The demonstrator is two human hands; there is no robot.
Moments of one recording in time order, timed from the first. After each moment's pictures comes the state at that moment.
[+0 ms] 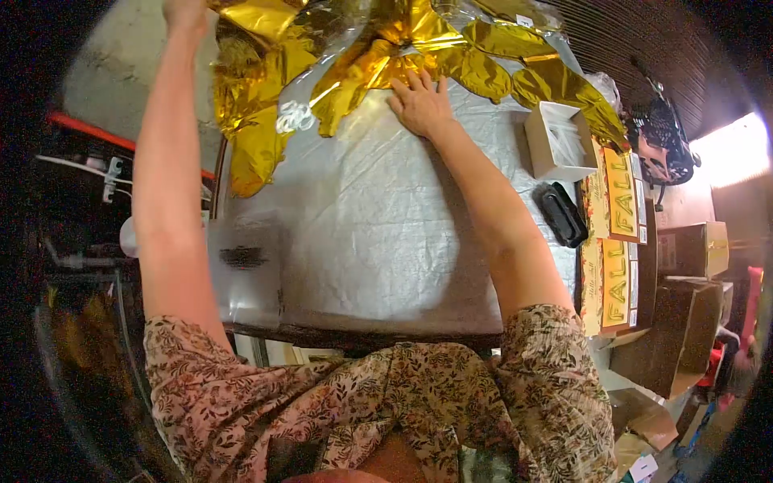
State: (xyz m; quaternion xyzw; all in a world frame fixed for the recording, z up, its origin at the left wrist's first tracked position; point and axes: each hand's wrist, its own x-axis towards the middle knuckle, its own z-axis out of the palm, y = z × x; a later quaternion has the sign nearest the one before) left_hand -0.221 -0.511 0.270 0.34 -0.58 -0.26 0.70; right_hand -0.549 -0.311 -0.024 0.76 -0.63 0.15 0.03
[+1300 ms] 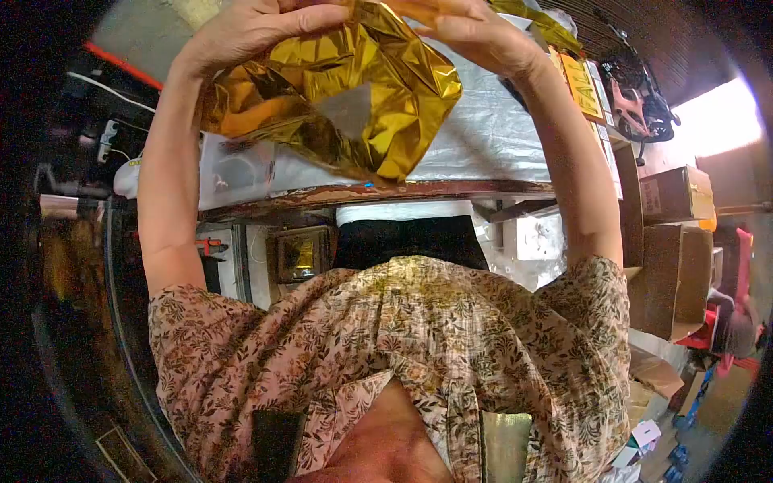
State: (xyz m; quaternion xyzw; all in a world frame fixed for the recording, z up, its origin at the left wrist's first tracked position) left_hand -0.298 -0.066 0.283 0.13 -0.90 -0.39 0.15; right_hand -0.573 -0.055 0.187 0.76 0.10 0.38 -0.51
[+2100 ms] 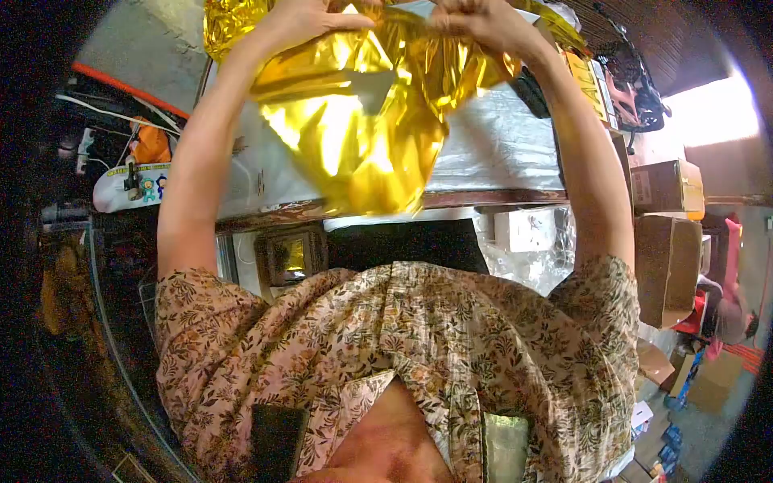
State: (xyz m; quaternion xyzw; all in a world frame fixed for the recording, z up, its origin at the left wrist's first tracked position) left_hand -0.319 -0.146 0.204 0.31 -0.91 -0.25 0.16; right_hand -0.571 -0.067 0.213 0.69 -0.66 0.12 -0.28
